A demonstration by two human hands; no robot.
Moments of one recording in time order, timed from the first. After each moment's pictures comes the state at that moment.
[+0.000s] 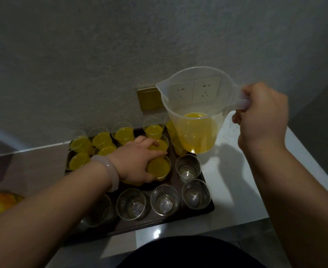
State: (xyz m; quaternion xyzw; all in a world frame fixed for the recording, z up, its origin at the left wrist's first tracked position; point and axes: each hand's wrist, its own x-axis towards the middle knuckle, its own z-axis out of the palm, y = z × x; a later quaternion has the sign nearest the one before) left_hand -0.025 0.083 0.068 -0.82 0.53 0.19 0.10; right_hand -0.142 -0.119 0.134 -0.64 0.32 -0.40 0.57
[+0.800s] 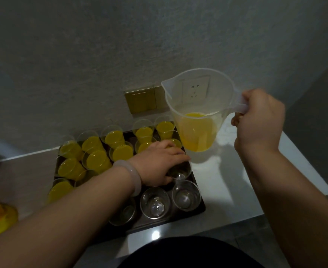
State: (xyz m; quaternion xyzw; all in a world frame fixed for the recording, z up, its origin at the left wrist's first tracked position) left_hand -0.054 0.022 0.051 -0.76 0.63 0.13 0.06; right_hand -0.157 -0.141 0.123 -0.61 0.33 -0.42 0.58
